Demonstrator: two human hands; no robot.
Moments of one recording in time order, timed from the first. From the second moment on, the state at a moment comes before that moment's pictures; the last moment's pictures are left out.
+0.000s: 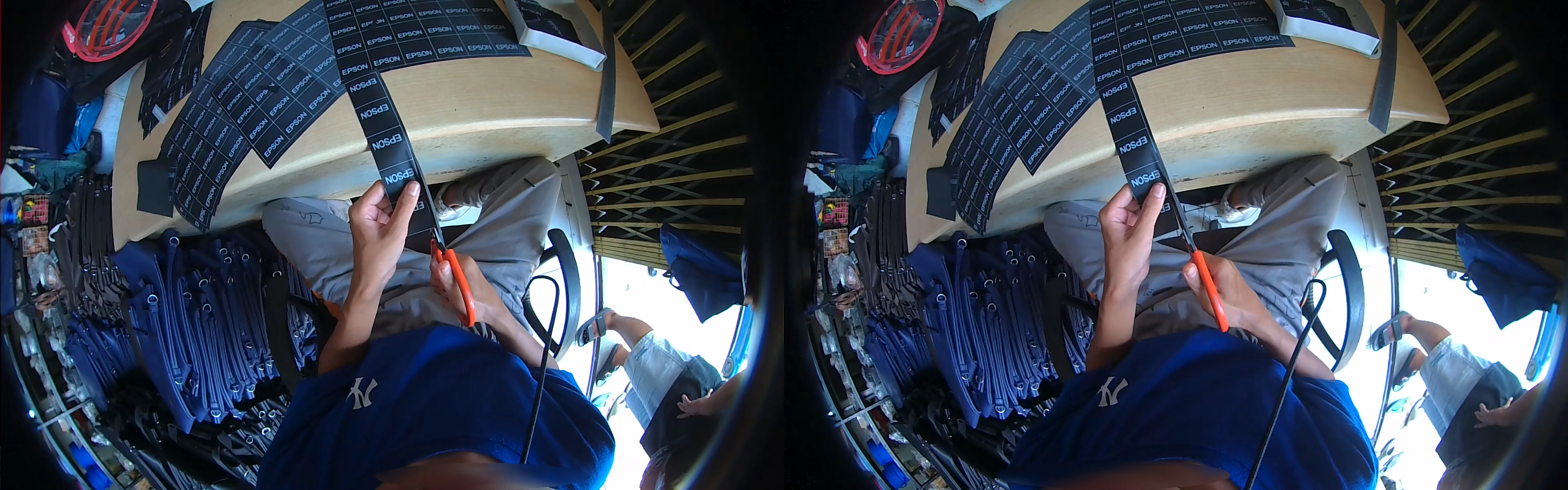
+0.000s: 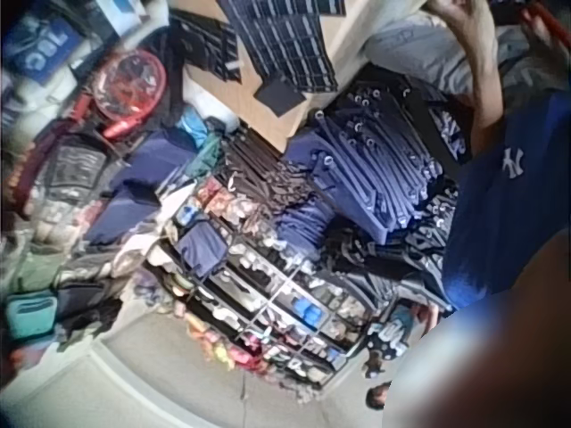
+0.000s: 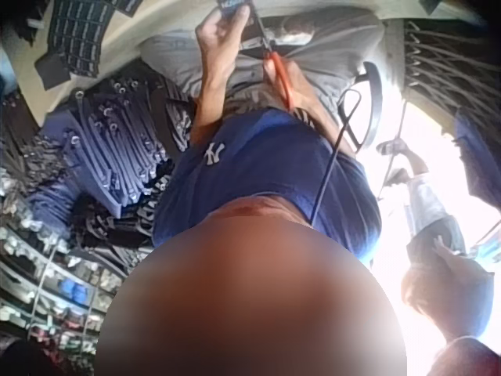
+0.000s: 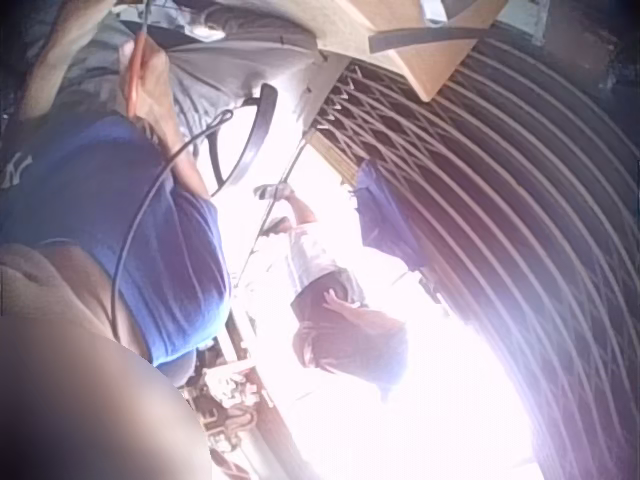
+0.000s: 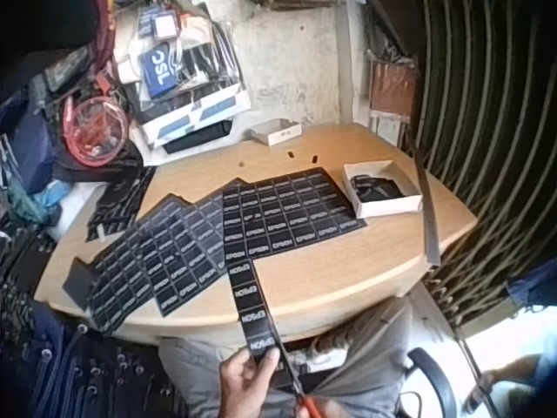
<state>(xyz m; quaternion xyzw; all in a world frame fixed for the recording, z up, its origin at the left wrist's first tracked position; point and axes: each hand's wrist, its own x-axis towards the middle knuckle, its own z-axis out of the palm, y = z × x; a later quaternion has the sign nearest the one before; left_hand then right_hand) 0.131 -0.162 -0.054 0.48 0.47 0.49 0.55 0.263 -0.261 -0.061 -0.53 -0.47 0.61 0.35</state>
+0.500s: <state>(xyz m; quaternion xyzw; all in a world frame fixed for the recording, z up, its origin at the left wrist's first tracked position) 0.133 -0.162 -0.045 0.46 0.45 0.50 0.58 0.265 -0.261 -0.059 -0.55 -0.44 0.63 0.34</state>
